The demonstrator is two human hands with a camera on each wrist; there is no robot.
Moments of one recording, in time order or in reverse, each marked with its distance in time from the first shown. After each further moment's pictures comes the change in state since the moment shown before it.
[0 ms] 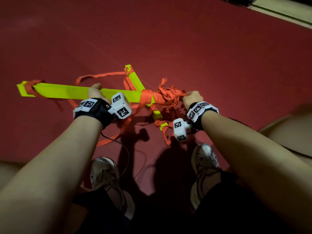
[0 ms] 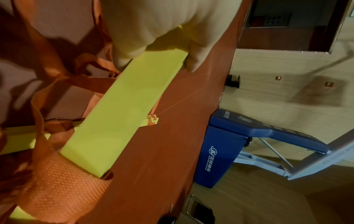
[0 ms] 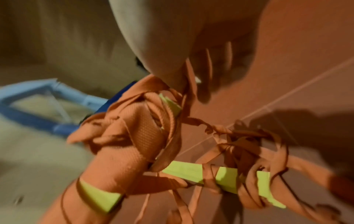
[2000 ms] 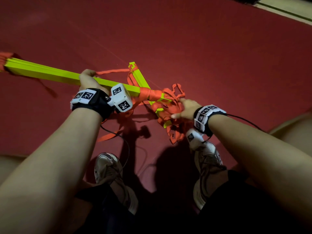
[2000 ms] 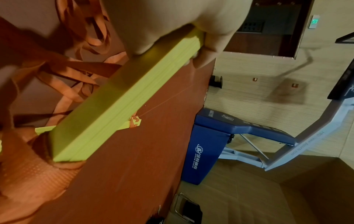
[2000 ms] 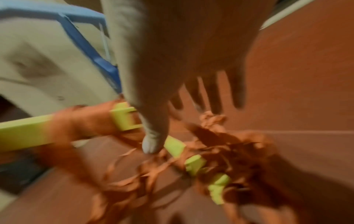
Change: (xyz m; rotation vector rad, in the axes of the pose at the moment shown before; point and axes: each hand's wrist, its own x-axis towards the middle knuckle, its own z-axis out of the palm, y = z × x) left_hand -0.022 0.020 -0.002 -0.135 0.184 0.299; right_hand -0.011 0.016 0.009 -0.603 -0.371 -0.375
